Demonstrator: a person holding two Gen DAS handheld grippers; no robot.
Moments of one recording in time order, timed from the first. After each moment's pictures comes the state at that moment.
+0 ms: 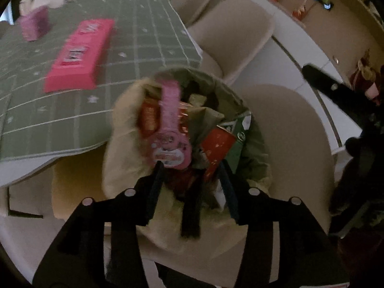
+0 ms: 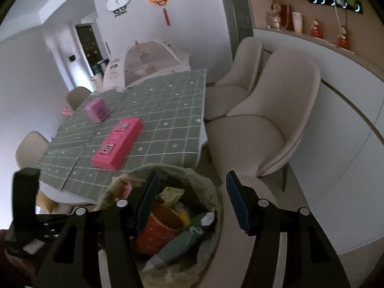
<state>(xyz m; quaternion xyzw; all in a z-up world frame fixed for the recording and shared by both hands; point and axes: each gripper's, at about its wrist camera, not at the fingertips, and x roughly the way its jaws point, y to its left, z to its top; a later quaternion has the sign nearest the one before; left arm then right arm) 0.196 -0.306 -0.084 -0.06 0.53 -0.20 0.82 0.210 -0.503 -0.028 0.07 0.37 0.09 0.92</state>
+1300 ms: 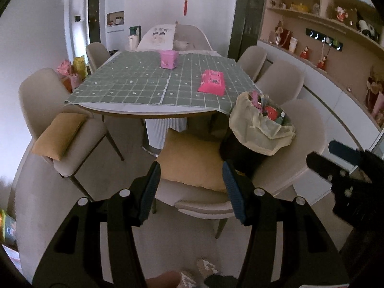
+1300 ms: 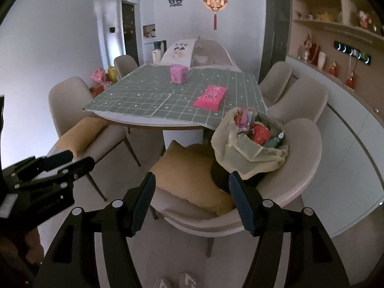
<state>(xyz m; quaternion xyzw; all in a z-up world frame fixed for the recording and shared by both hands) -0.156 -0.116 0.007 -0.04 0.36 -0.01 0.93 -0.133 -0.280 0.012 -0.05 0.34 0.12 0.93</state>
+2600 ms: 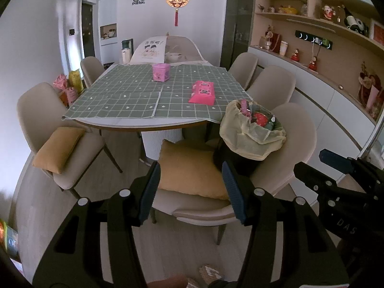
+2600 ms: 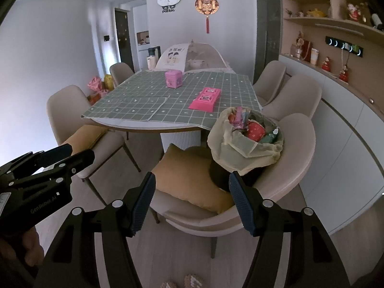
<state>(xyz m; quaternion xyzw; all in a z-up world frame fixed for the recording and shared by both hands) -0.165 -0.136 0.019 -0.02 0.33 -0.03 0.94 -0.145 -0.289 0.009 -0.02 0.33 0.11 0.94</state>
